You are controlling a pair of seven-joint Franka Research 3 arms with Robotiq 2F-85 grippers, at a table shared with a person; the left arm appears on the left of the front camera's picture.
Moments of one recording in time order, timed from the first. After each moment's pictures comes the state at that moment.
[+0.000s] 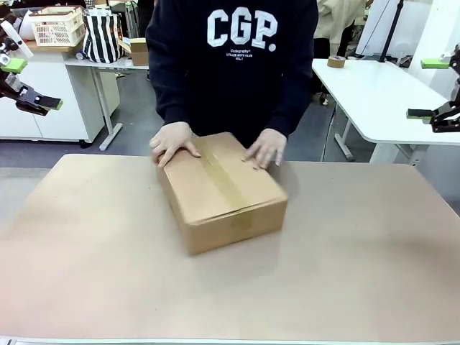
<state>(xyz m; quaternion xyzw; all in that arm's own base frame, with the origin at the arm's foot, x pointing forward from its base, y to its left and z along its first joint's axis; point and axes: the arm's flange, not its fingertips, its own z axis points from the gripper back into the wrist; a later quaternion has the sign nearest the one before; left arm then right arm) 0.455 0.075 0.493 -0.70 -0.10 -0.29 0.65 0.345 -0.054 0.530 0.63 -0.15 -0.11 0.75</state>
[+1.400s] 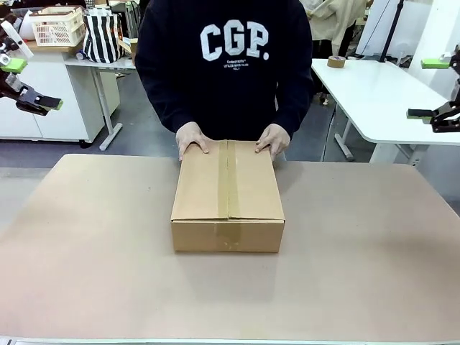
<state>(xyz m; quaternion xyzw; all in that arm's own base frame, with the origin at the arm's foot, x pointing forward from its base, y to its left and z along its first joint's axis) 0.455 0.075 0.493 -0.70 -0.10 -0.29 0.65 0.345 -0.054 0.530 0.63 -0.15 -0.11 0.75</state>
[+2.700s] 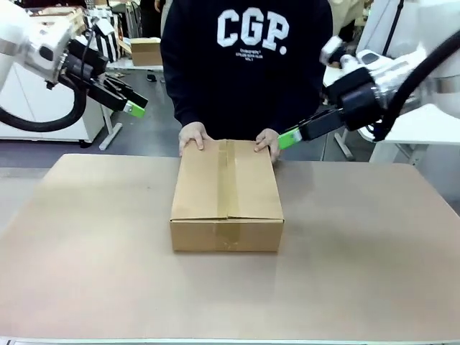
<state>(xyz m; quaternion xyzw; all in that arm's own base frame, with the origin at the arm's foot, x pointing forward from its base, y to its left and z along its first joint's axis) 0.503 -0.086 0.496 -0.35 -0.34 -0.55 0.68 0.375 0.182 0.489 0.38 -0.26 0.45 0.77</state>
